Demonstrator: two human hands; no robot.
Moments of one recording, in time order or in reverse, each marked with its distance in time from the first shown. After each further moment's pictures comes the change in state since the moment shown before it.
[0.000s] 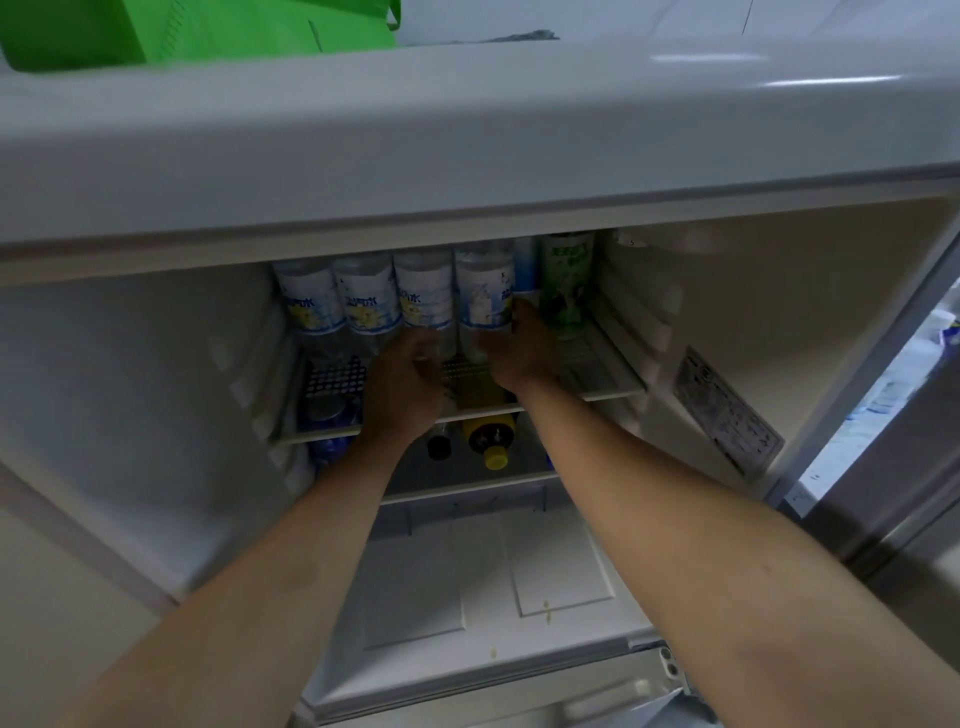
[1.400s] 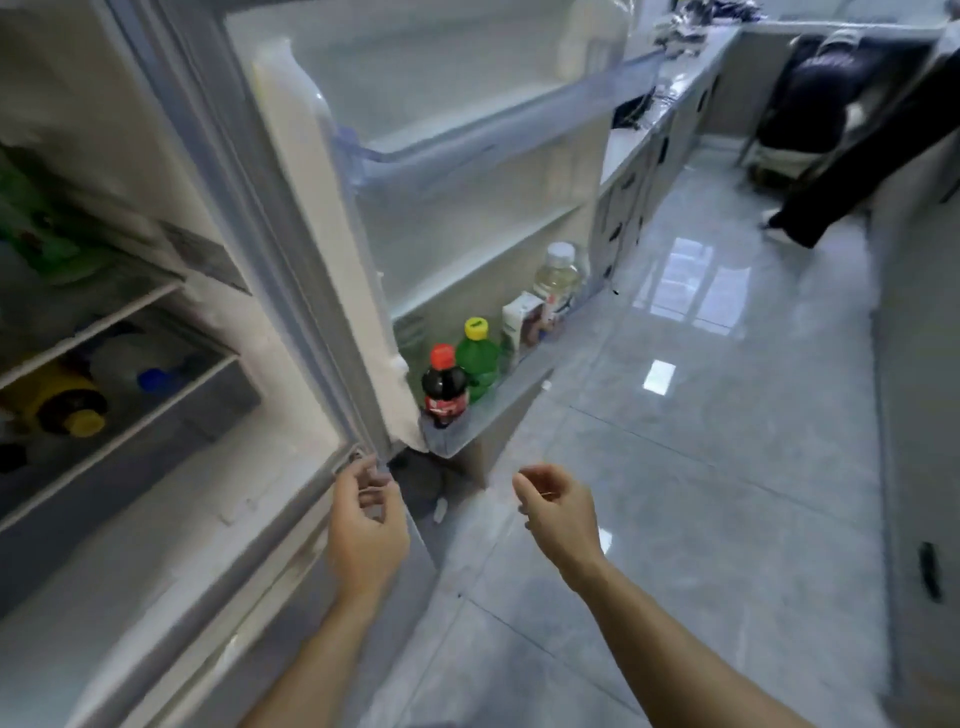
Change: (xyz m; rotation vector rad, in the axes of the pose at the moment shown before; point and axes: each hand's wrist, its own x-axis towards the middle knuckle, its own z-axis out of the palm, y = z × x) left_hand -0.385 0.094 0.131 -0.510 -0.496 -0.007; right_hand -0.497 0.172 -0.248 0.112 0.774 0.595
